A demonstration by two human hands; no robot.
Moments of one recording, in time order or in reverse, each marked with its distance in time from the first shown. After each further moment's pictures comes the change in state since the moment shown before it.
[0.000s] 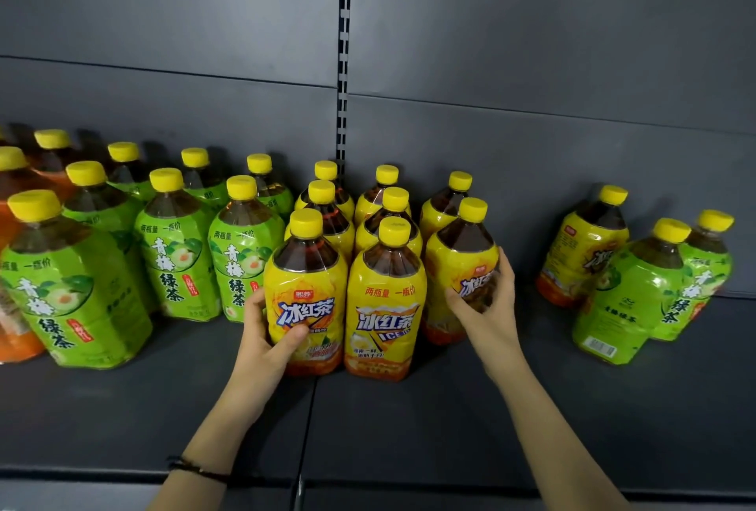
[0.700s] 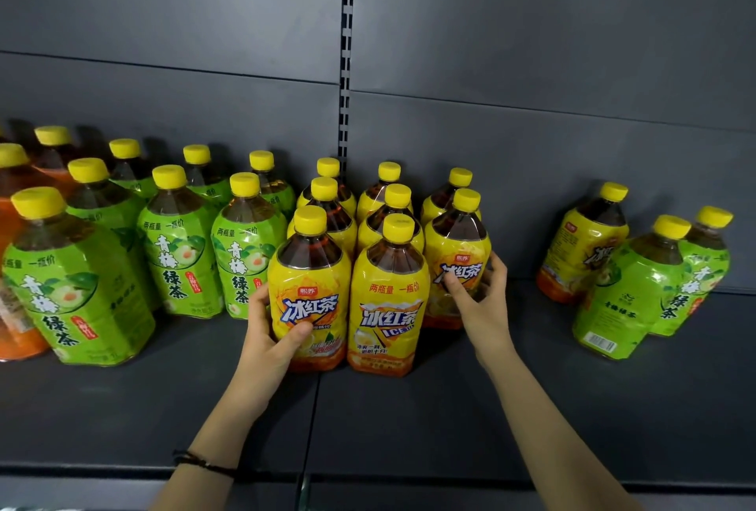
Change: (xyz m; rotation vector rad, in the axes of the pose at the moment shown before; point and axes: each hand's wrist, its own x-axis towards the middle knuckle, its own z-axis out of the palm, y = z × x) left_hand 0.001 -0.003 -0.005 0.009 -0.025 -0.027; right_hand 0.007 0.000 0.012 0.050 0.022 0.097
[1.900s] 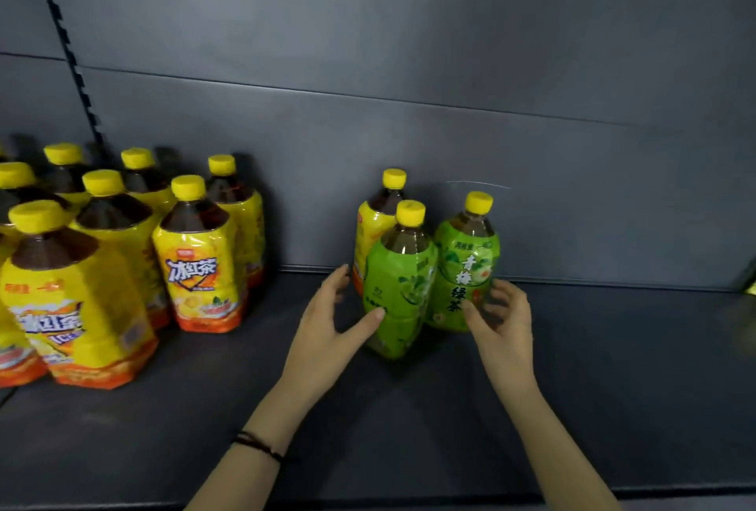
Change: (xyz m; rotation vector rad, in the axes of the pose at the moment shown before) left_hand -0.021 -0.027 0.382 0.417 -0.156 0.068; right_hand 0.061 0.045 -0.330 -0.192 0.156 -0.082
